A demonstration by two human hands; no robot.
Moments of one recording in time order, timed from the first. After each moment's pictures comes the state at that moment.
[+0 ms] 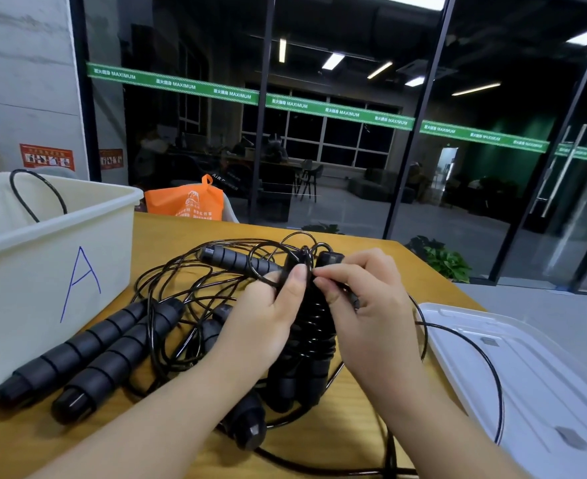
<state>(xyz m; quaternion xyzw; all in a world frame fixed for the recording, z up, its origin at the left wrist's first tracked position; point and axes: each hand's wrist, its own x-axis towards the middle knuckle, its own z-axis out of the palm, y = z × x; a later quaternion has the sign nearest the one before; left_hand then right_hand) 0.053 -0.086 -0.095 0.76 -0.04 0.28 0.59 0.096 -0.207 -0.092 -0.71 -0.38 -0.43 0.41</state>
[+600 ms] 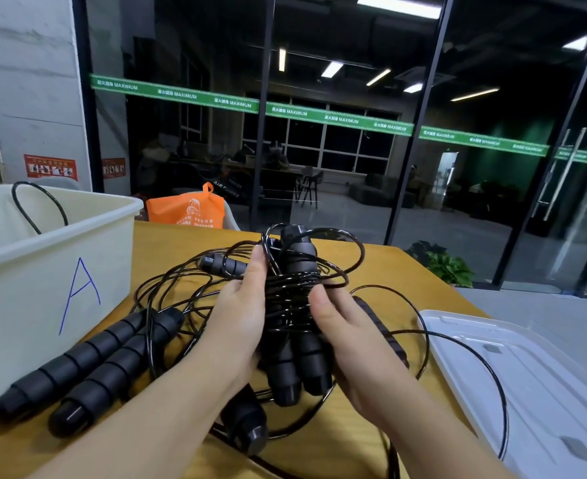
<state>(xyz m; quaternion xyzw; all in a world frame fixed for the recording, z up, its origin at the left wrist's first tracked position) 0.054 -0.080 -0.081 0.56 0.12 0.19 0.80 0.079 -0.205 -0.092 -0.66 -0.31 0.12 0.67</state>
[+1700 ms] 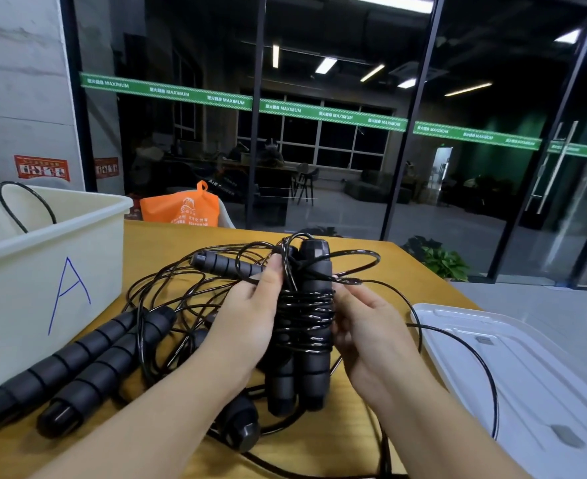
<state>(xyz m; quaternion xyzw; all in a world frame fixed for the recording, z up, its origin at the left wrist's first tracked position) 0.055 -0.088 -0.089 0.67 0.06 0.20 0.71 0.090 -0.211 -0.088 -0.57 -0.12 0.06 0.81</state>
